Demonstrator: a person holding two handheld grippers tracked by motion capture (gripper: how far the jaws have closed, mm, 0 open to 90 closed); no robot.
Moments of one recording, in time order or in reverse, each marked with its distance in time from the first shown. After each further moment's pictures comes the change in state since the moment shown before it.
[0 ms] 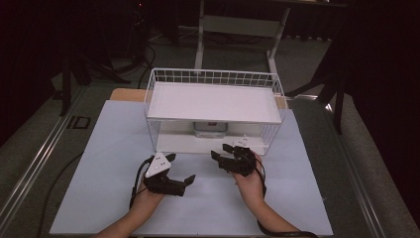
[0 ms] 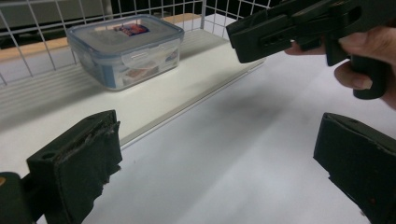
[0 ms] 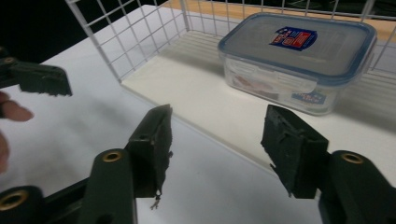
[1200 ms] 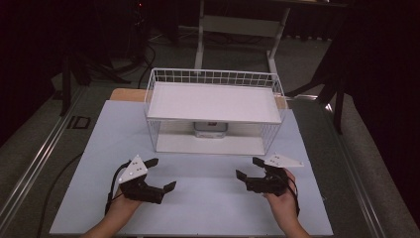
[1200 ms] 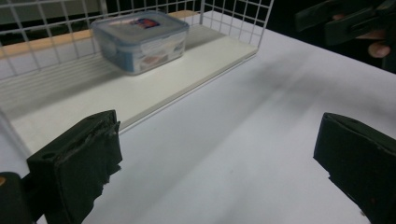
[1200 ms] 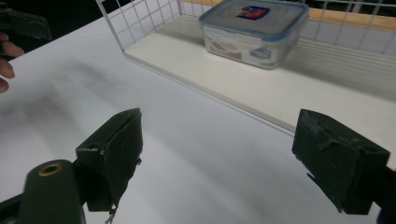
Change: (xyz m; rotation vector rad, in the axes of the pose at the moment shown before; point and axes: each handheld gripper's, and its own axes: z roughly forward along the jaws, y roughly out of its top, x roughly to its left) left arm 0.021 -0.013 -0.055 0.011 -0.028 -0.018; right arm -0.023 -0.035 -0.085 -0.003 -0.008 -0.033
